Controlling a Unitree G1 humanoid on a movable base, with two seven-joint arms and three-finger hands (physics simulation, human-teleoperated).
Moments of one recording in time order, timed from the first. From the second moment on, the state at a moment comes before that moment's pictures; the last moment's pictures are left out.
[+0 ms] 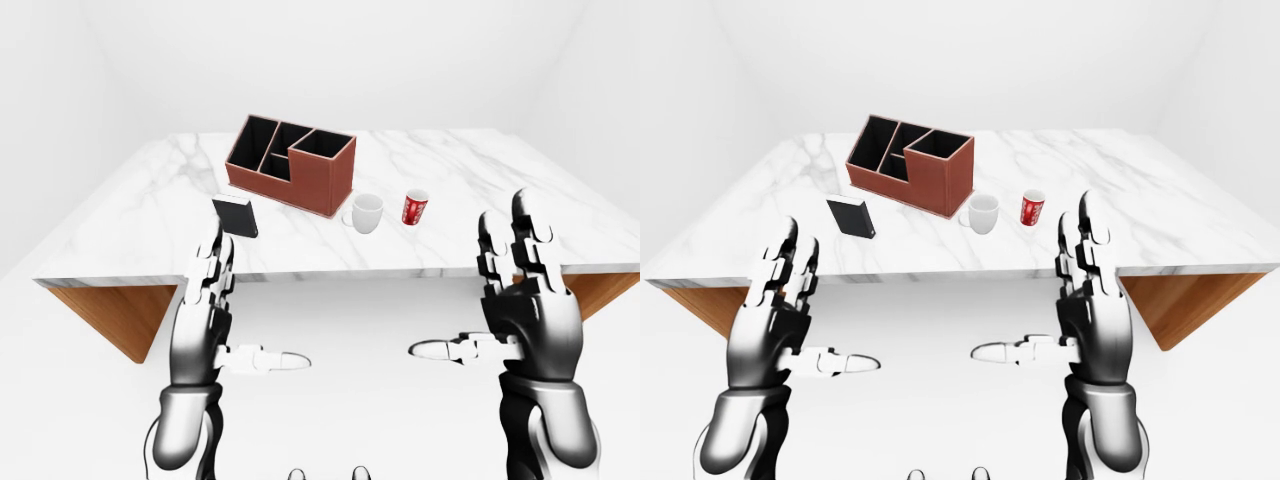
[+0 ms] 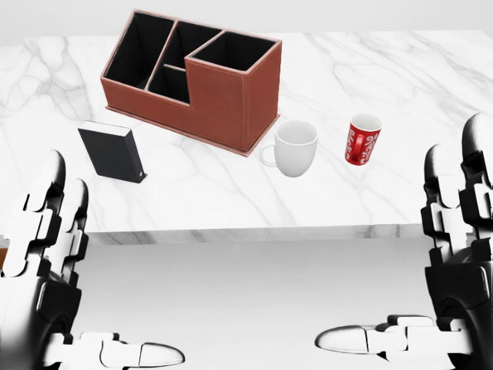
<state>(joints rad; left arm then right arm) 0.27 0.01 -0.05 -0.72 0.06 0.09 -0.09 0.24 0.02 -0.09 -0.82 0.06 0.09 0.11</state>
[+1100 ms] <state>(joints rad) 0.30 0.01 -0.05 -0.79 0.06 0.09 -0.10 0.28 0.02 -0.09 -0.85 0.10 0.09 0.15</state>
